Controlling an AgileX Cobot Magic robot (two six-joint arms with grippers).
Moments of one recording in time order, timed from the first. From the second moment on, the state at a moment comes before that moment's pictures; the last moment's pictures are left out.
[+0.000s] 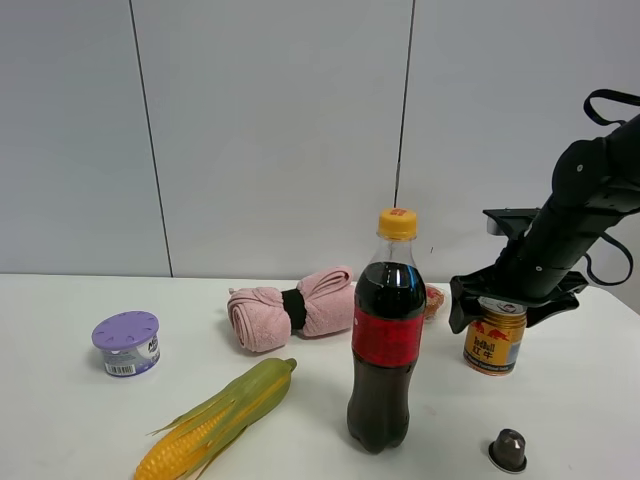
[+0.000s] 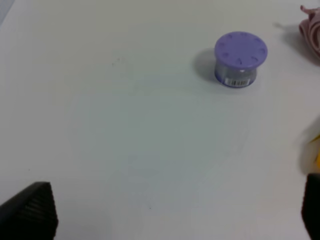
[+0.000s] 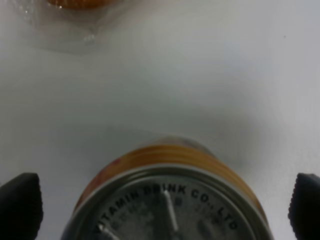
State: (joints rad) left arm 0.07 0.00 -0.51 -0.03 1.06 0.03; right arm 0.13 1.99 -1.23 0.12 0.43 -0.19
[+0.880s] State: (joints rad) left arm 0.07 0.00 -0.51 -0.03 1.06 0.03; right arm 0.13 1.99 -1.23 0.12 0.43 -0.19
